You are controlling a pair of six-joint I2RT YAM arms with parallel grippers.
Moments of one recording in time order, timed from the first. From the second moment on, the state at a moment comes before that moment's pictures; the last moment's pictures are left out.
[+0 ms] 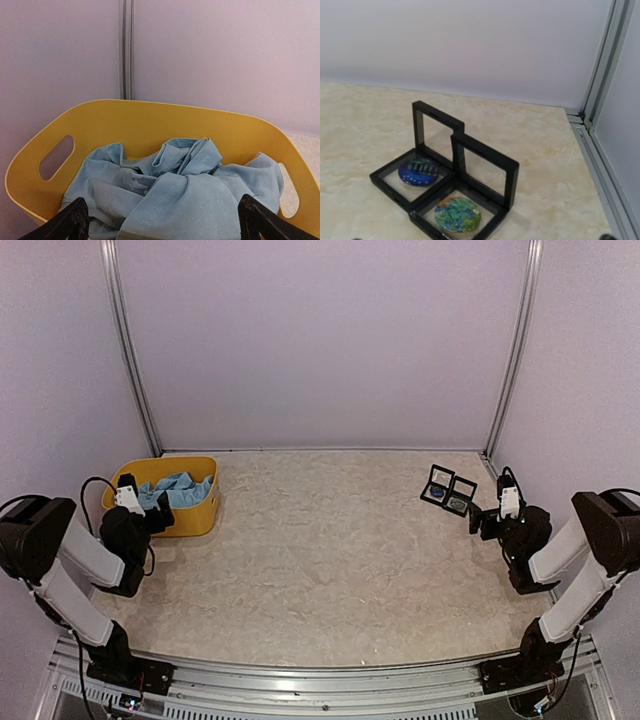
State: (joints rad) left arm -0.06 1.57 0.22 1.32 -0.28 -0.07; right arm 0.01 1.60 0.23 1.29 -0.06 -0.11
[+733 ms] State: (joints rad) left arm -0.01 1.76 1.37 -0.18 -0.25 -0.26; right arm 0.11 1.25 1.01 0.21 -0.23 0.04
